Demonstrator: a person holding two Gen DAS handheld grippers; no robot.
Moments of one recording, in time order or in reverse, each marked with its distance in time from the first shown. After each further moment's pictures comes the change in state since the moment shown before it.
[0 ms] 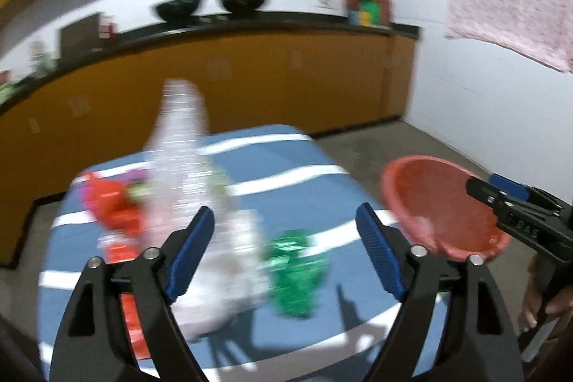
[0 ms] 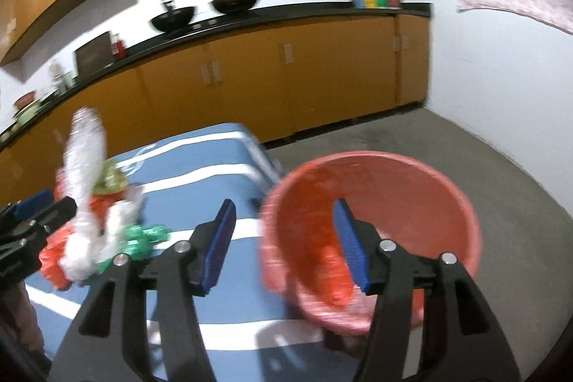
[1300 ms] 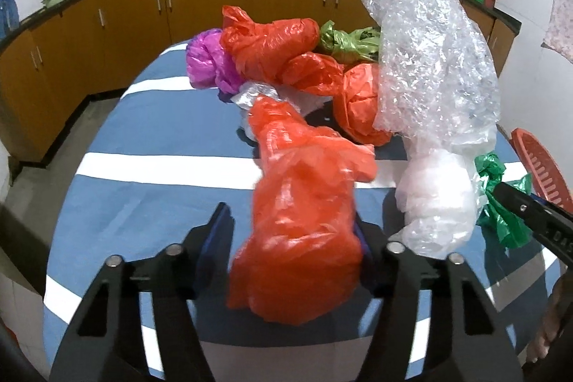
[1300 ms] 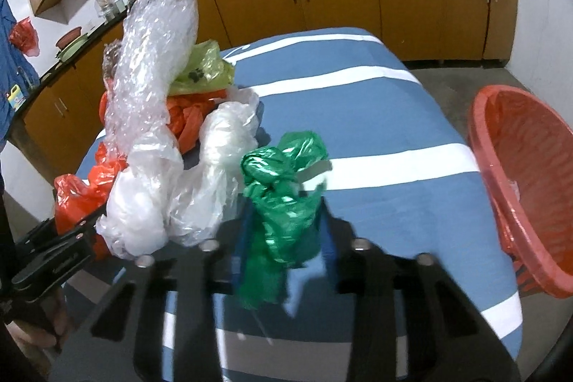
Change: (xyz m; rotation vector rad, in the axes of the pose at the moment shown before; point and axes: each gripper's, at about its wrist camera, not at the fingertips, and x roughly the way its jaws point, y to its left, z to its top) left arm 0.050 0.138 -0.100 -0.240 0.282 0.186; right arm 0.096 0.146 -0.052 -0.097 0.305 0.228
